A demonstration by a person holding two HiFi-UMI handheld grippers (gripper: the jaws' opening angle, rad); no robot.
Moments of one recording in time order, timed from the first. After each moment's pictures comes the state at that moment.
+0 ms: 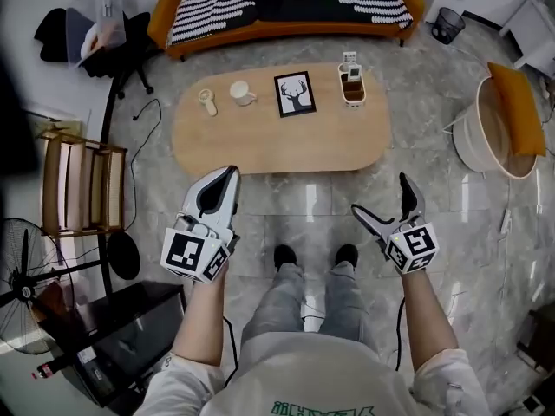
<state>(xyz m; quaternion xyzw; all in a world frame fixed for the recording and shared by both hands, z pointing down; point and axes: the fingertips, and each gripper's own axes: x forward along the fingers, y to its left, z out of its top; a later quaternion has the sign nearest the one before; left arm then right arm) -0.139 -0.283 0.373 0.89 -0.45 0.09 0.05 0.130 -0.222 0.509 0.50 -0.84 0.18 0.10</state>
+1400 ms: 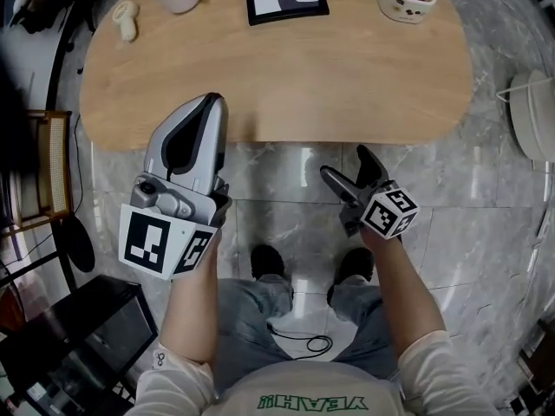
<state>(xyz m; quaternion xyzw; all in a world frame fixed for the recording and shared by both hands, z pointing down) -0.109 -0.382 0.735 0.89 -0.46 0.03 0.01 0.052 -0.304 1.007 0.44 -0.80 0.41 -0.07</state>
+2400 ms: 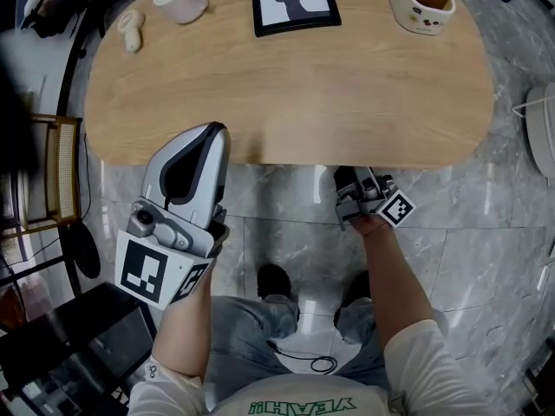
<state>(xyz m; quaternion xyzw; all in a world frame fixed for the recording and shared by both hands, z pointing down) -0.107 -0.377 0.751 0.90 -0.43 0.05 -0.03 0.062 -0.368 1.015 0.28 -0.72 0.47 -0.43</state>
